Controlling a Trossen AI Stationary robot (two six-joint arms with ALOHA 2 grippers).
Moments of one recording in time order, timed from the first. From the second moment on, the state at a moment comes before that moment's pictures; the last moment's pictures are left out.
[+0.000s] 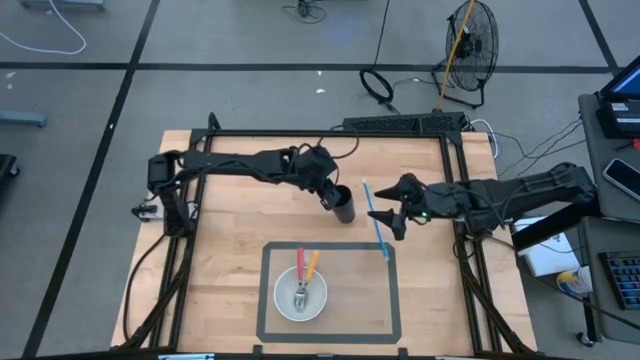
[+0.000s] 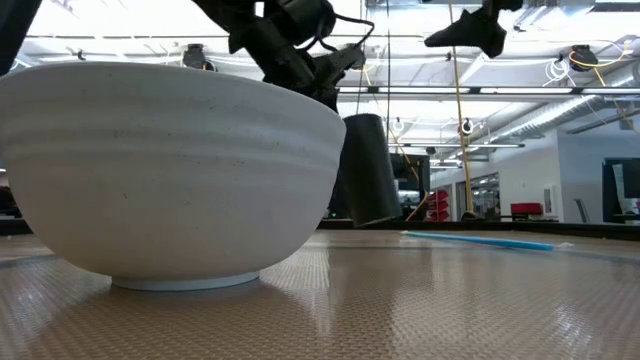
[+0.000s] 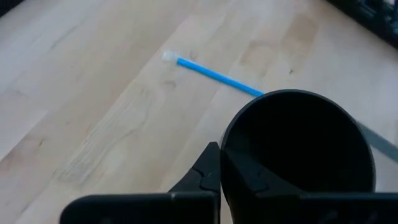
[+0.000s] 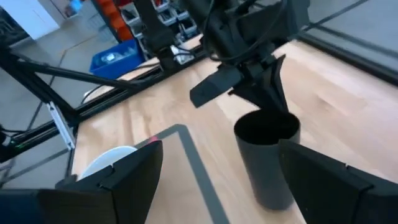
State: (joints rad) left arm 0.21 1.82 1.40 -0.41 0.02 -0.39; right arm 0.19 0.96 0.84 -0.30 0.35 0.55
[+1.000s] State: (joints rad) left arm 0.20 1.83 1.41 -0.42 0.00 -0.37; right arm 0.20 0.96 0.80 -0.32 0.37 0.57
